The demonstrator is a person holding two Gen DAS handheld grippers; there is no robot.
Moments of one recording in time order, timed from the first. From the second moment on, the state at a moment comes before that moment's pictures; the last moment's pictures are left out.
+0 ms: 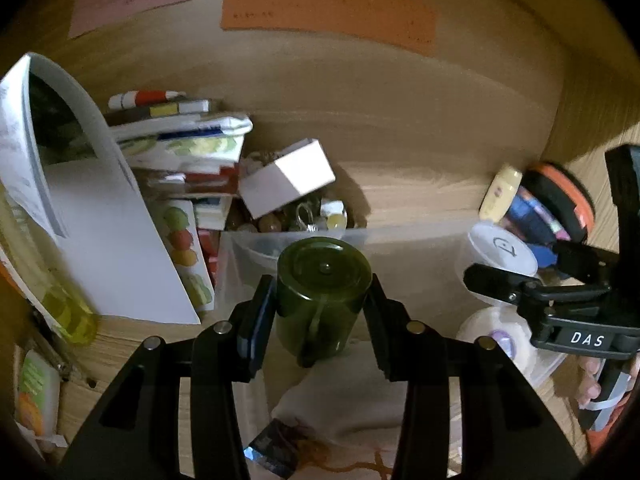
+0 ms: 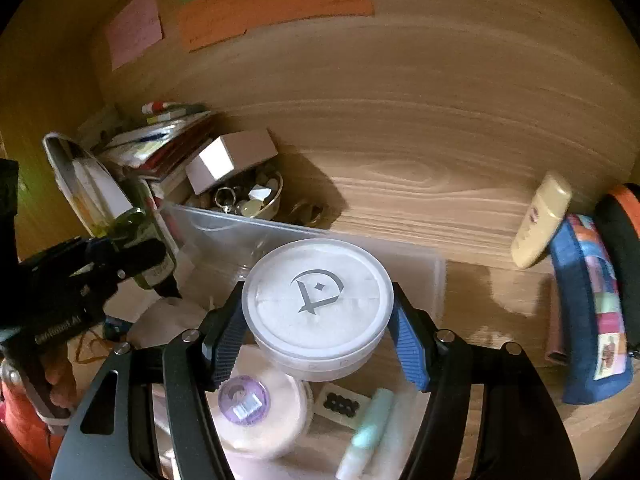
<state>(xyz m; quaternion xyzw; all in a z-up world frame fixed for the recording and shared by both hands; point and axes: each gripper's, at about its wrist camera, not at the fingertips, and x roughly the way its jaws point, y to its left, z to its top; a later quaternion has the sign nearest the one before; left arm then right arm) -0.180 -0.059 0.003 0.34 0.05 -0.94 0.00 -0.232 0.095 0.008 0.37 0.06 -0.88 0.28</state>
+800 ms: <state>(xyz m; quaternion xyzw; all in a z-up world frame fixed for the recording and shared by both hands) -0.183 -0.049 -0.013 0.37 0.04 -0.93 0.00 -0.233 0.090 -0.008 0.39 0.05 -0.88 0.27</state>
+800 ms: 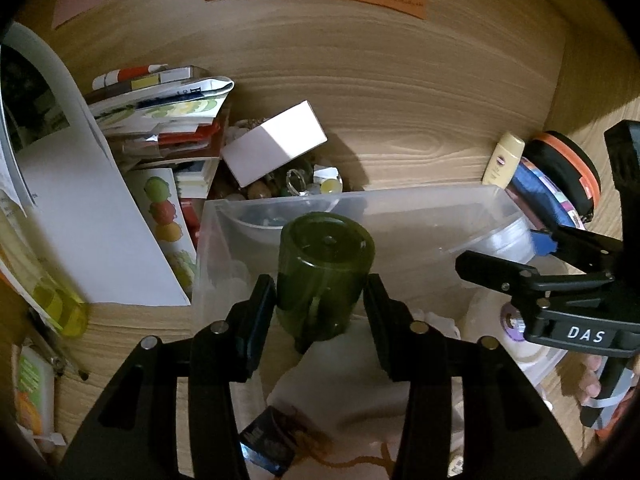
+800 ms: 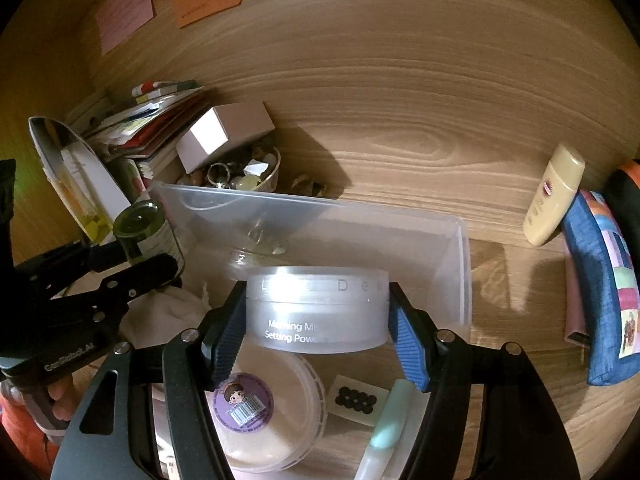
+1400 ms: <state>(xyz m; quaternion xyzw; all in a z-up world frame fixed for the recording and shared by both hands) -0.161 -0.049 0.011 0.32 0.03 -0.95 0.01 -0.225 0.081 -0.006 0.38 0.09 -0.88 0.26</state>
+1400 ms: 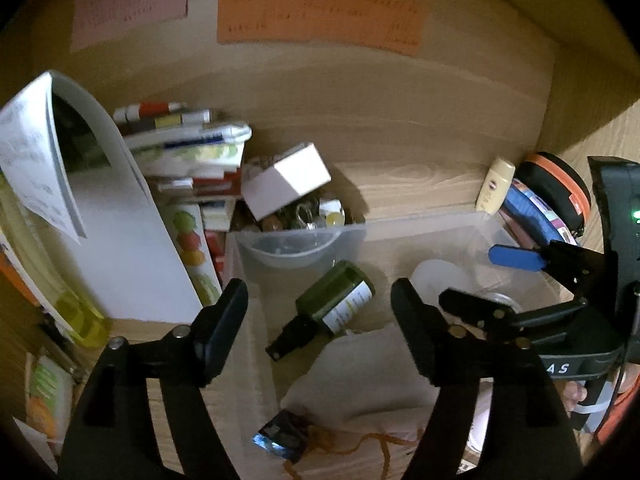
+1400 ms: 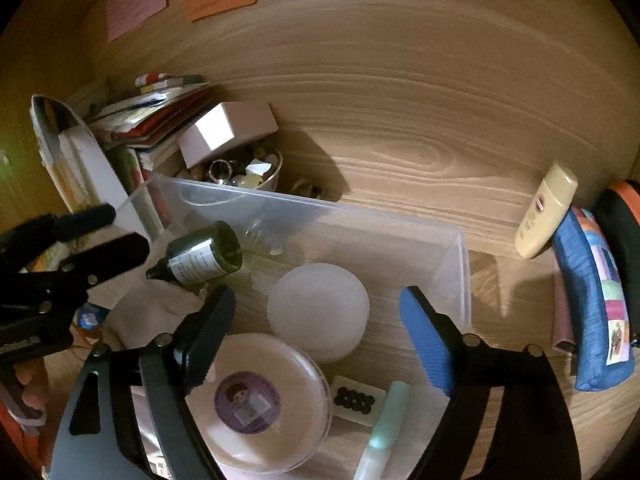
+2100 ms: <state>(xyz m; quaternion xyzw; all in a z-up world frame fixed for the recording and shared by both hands) -0.119 -0.039 0.033 0.28 0.01 -0.96 0.01 -0.163 0.114 0.034 0.34 0.11 -0.90 0.24</state>
